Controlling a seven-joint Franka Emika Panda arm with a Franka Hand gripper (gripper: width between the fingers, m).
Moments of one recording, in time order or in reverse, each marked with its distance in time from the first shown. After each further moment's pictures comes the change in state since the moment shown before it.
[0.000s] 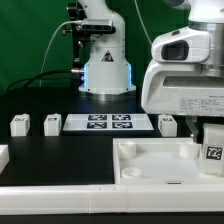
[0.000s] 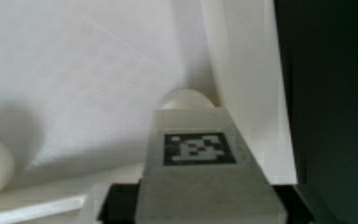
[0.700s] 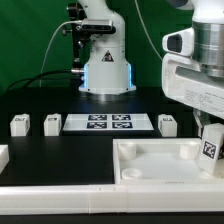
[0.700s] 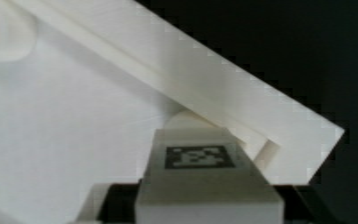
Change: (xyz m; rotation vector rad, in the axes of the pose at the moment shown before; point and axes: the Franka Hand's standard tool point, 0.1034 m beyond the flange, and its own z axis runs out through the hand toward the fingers) arm -0.004 -0.006 0.002 0.010 -0.015 0.840
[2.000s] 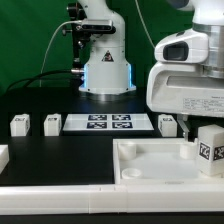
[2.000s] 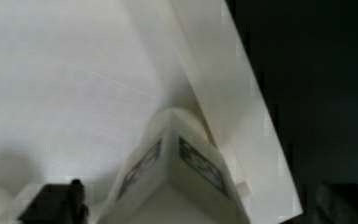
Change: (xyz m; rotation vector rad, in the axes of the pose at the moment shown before) arm -0.001 0.000 0.001 -0.004 0.001 -0.871
